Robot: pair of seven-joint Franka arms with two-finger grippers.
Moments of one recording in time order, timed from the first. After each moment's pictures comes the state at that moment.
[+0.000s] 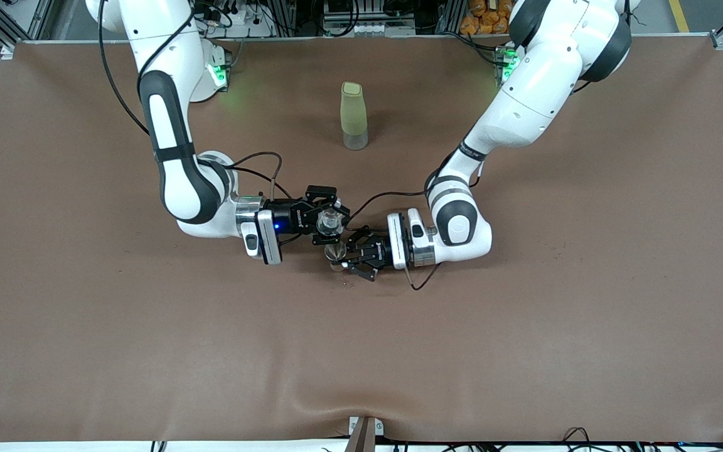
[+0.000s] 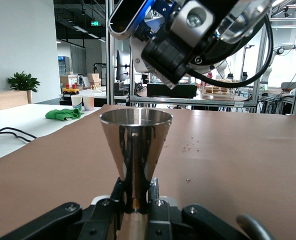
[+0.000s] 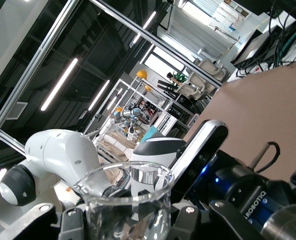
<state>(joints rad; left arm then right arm) -0.45 0.95 -0.17 -1.47 -1.94 2.15 2.50 0.80 0.58 -0.44 -1.89 2.10 1.65 -1.46</state>
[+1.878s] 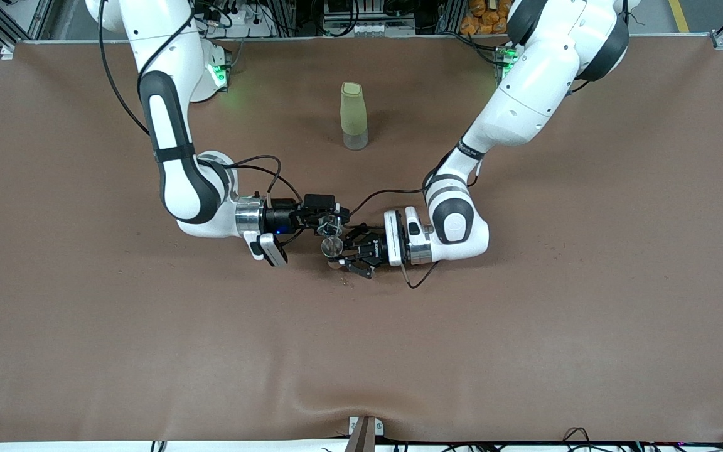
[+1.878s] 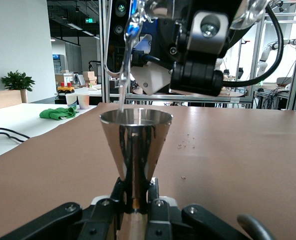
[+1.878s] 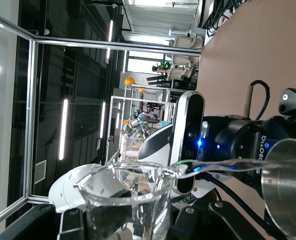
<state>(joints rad) -0.46 0.95 -0.16 -1.46 -1.93 2.16 2.51 0.80 0.58 -0.44 -1.90 2.10 1.65 -0.97</state>
